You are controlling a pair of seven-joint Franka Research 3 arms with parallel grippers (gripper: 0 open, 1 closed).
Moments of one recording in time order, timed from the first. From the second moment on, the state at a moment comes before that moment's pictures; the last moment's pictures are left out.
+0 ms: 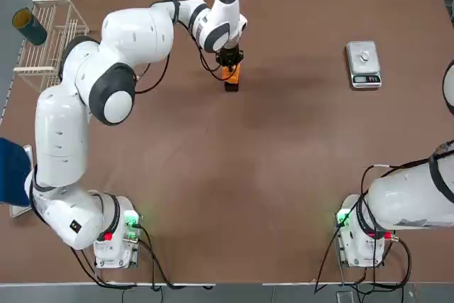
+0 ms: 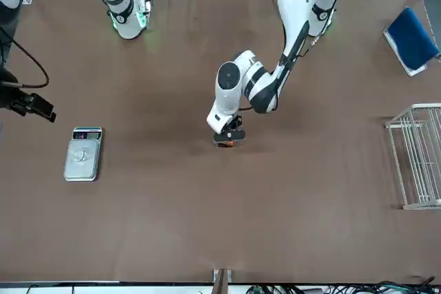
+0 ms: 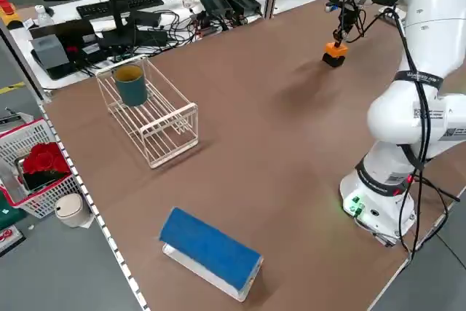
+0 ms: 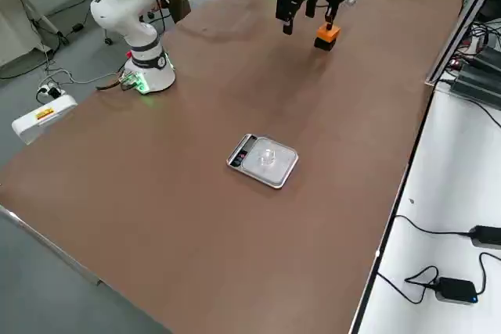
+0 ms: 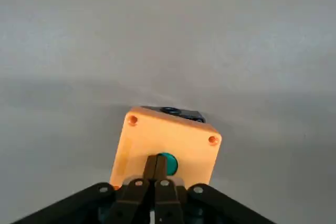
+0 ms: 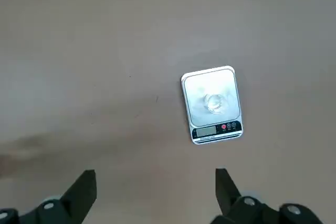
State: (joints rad) left arm -0.61 0.71 -0.22 -1.51 0.18 2.24 -0.96; right arm -0.05 0.13 0.03 -1.46 -0.02 1.61 0.16
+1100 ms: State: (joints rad) left arm -0.61 0.70 -0.22 -1.50 0.18 2.23 -0.96; right arm -0.05 0.13 0.03 -1.45 -0.02 1.61 0.16
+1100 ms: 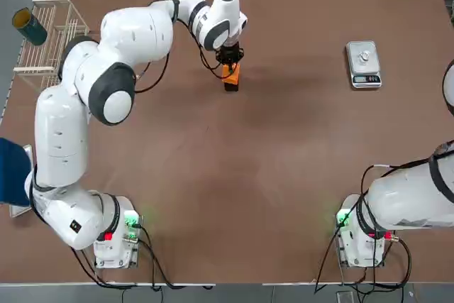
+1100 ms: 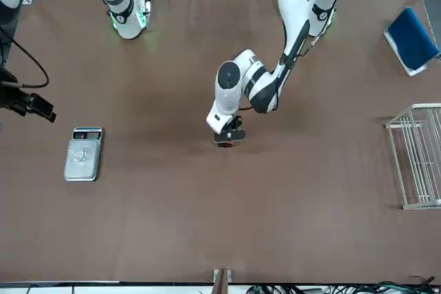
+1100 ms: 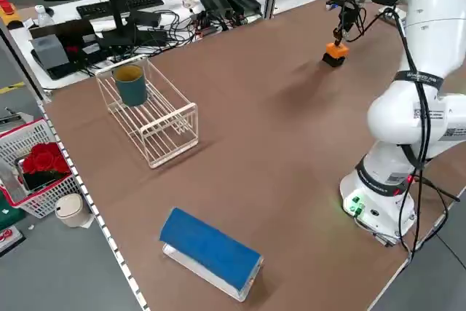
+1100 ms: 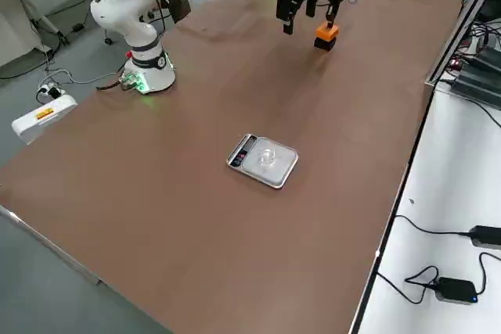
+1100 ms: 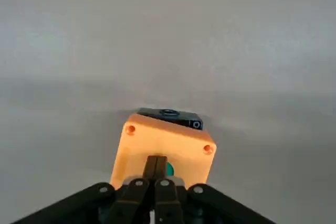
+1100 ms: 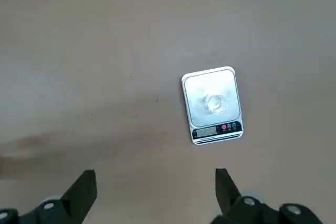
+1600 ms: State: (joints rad) left arm -0.56 0.61 -0.23 -1.49 0.18 2.13 -0.96; right arm -0.05 0.13 0.03 -1.45 -0.02 1.61 0.16
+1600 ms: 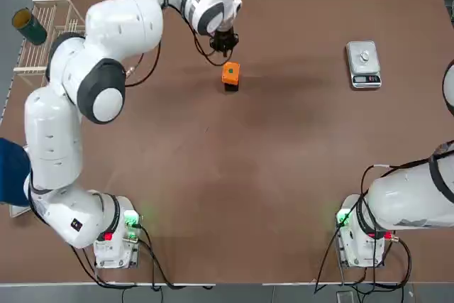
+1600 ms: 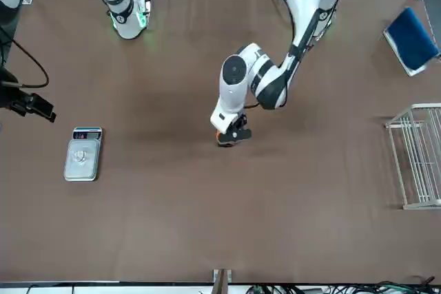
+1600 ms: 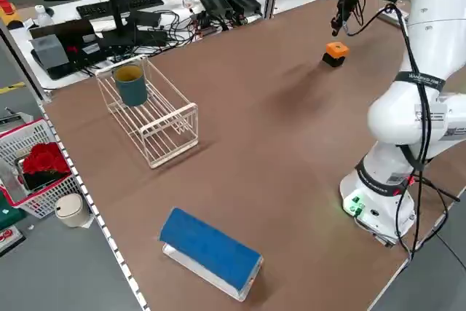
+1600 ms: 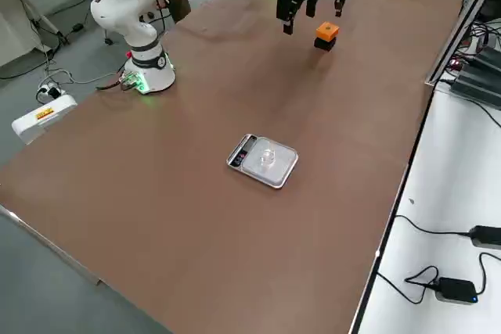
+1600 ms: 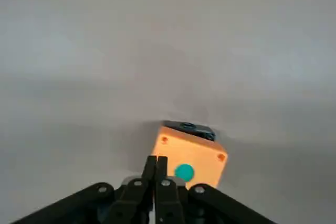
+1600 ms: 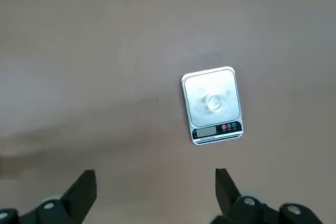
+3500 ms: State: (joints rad) left arm 0.01 0.05 -0.15 -1.49 -0.01 1.54 -0.18; right arm -0.05 0.13 0.03 -1.45 -0.02 1.61 0.16
